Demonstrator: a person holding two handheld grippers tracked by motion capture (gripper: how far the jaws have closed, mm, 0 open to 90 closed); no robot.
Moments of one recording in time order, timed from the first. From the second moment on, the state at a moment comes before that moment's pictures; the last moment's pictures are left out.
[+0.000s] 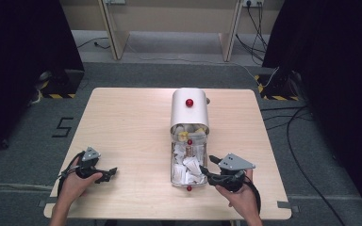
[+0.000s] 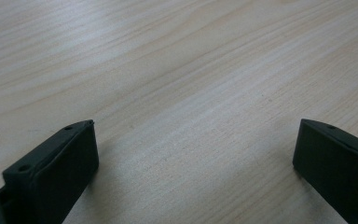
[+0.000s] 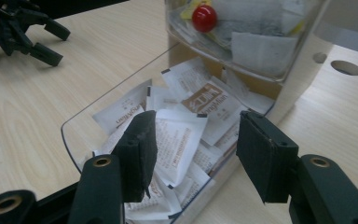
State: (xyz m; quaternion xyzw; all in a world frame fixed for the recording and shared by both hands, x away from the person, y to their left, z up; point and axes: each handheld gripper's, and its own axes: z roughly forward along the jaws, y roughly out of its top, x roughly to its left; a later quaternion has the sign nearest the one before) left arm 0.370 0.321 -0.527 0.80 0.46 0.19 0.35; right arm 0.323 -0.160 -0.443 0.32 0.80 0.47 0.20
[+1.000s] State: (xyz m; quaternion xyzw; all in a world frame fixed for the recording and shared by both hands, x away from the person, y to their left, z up) left arm 0.370 0.321 -0.527 0.80 0.46 0.19 0.35; right arm 0.330 -0.125 -0.468 0.28 0.83 0.44 0.20
